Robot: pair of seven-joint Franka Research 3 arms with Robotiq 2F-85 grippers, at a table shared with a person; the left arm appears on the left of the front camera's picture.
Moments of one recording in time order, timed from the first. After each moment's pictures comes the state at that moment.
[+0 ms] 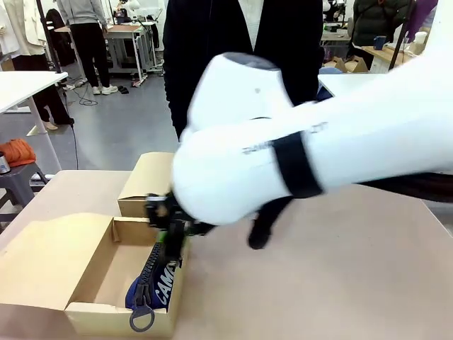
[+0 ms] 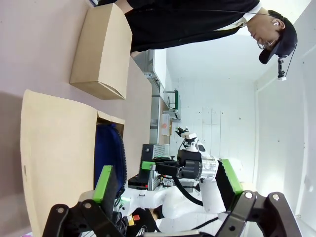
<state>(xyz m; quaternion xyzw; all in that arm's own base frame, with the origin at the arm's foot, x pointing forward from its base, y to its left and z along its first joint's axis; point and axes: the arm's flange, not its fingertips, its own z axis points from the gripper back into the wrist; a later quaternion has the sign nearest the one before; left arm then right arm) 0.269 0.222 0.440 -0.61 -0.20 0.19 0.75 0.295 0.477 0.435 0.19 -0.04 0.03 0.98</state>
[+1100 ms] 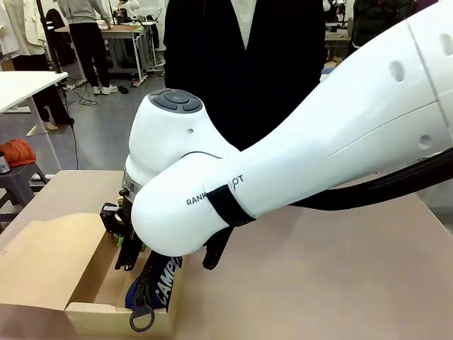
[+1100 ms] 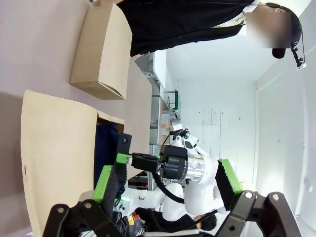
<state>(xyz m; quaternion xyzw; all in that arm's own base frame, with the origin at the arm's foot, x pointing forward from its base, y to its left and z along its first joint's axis) 0.269 0.222 0.440 -0.61 -0.20 0.19 0.75 0.309 0.550 0.391 0.19 -0.07 -0.03 0.98</state>
